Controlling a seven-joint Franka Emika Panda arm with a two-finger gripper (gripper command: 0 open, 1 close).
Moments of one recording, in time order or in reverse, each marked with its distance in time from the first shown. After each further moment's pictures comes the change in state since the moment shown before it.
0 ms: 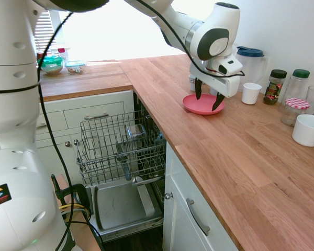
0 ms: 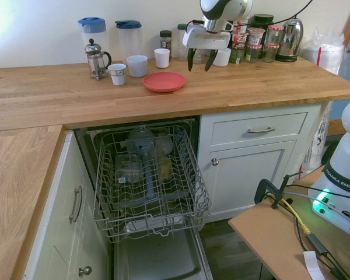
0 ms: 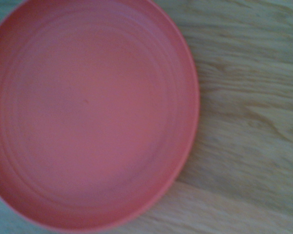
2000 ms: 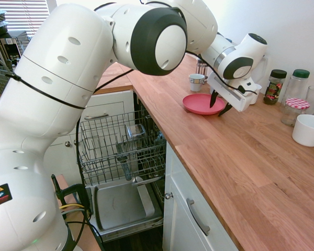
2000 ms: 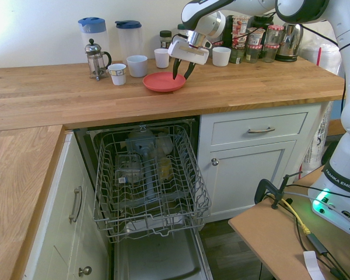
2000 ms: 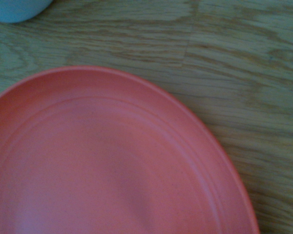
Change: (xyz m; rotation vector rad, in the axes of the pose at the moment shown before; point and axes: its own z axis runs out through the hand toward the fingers) arm 0.082 -0.053 0.088 0.048 -0.176 -0.007
